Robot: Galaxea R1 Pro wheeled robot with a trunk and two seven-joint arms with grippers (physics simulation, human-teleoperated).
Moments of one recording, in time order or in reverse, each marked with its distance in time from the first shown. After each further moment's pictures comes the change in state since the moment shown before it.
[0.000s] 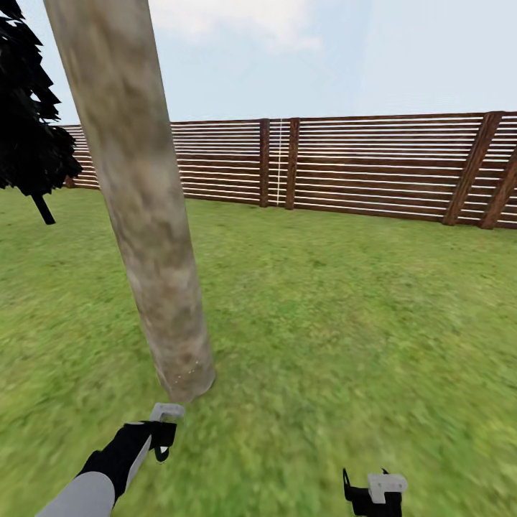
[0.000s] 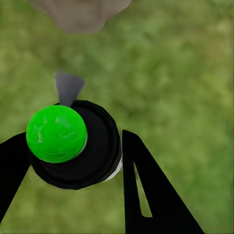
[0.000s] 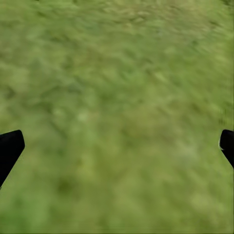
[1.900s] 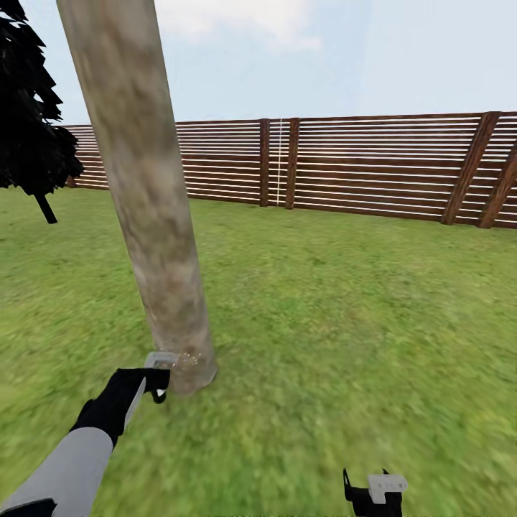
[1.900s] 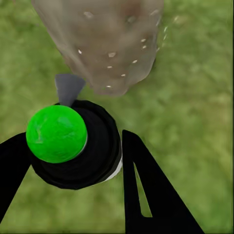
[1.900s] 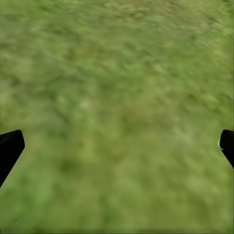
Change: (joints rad) left arm -0.111 0.033 -0.037 -0.233 0.066 0.201 -0.023; right arm 0.000 -0.002 0.002 0.002 0.004 0.000 0.000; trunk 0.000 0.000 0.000
